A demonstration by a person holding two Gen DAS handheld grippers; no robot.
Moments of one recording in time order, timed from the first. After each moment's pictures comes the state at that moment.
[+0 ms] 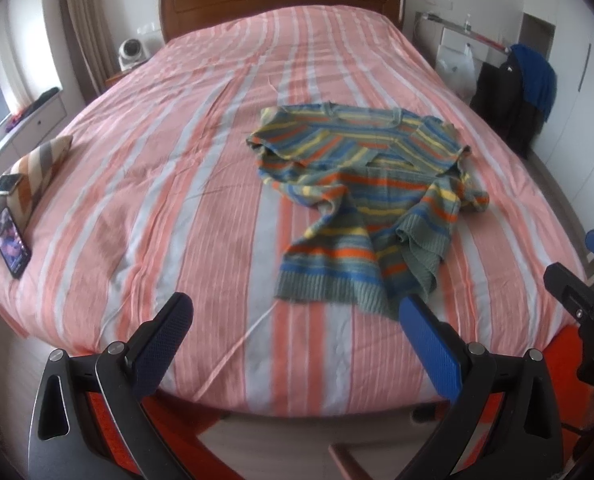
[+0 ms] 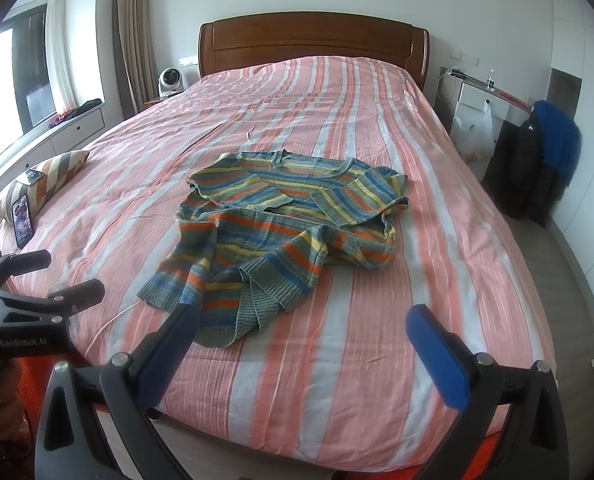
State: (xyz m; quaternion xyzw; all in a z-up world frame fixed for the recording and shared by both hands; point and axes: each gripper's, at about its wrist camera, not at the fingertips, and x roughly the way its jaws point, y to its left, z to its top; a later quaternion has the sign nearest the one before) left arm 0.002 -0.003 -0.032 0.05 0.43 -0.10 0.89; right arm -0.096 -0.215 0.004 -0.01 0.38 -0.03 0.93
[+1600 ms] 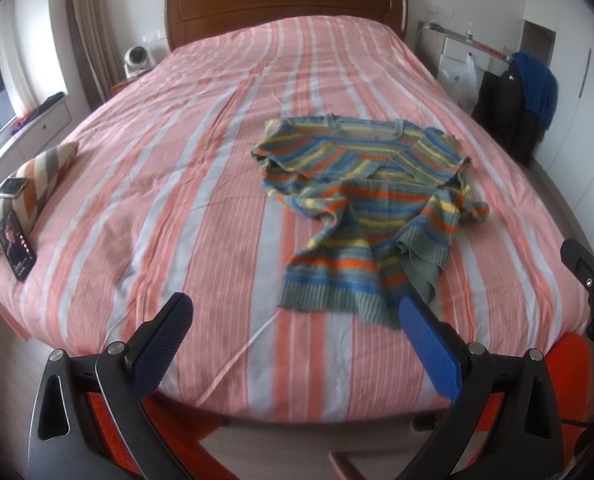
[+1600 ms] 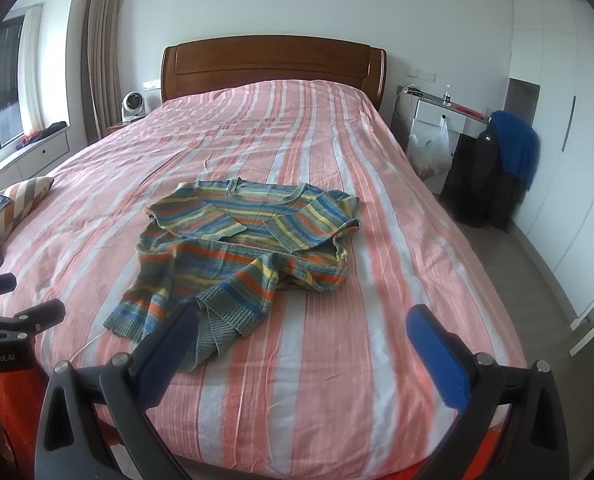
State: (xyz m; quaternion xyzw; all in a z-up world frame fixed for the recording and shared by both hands) left arm -0.001 -0.001 -0.022 0.05 0.42 -0.10 0.90; right arm -0.103 -0.232 0.019 -0.01 0.34 -0.10 0.94
